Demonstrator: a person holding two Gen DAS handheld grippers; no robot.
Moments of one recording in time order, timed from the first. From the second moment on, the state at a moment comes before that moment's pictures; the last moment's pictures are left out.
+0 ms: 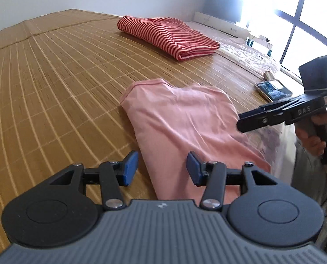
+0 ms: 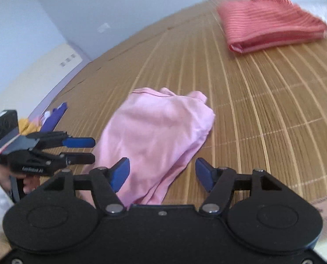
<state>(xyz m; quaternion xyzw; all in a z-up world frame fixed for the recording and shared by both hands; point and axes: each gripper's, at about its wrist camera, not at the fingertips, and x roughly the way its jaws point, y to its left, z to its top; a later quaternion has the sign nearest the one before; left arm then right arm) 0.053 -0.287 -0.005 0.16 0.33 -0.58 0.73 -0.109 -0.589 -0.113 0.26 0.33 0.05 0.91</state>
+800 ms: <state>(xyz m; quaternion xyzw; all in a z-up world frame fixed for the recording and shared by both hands) 0.028 -0.308 -0.022 0.16 0.29 -0.59 0.74 -0.076 -0.556 -0.134 0.20 0.30 0.07 0.93</state>
